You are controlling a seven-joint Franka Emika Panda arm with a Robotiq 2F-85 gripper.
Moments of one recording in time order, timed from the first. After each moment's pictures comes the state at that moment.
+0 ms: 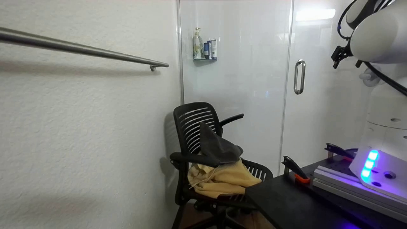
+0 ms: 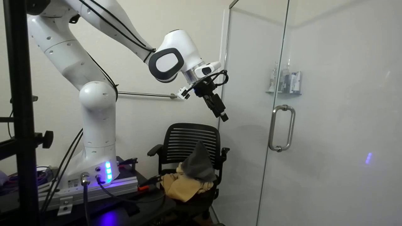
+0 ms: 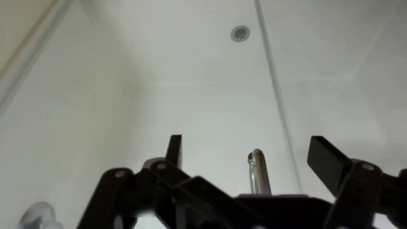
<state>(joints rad) -0.37 -0.59 -0.64 -2.78 -0.48 2.87 -0.02</state>
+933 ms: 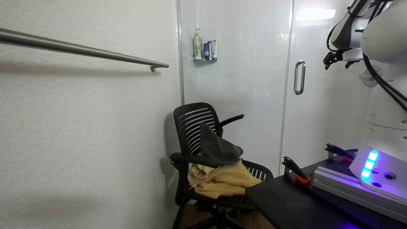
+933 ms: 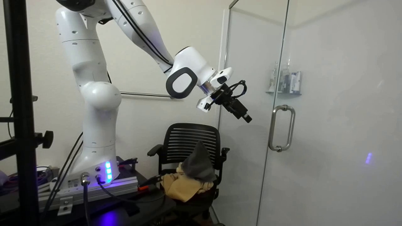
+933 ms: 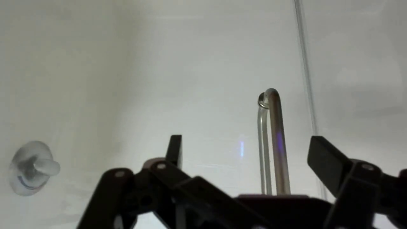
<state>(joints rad) -0.06 -0.28 -0.88 -2.68 -0.26 3.34 -0.17</state>
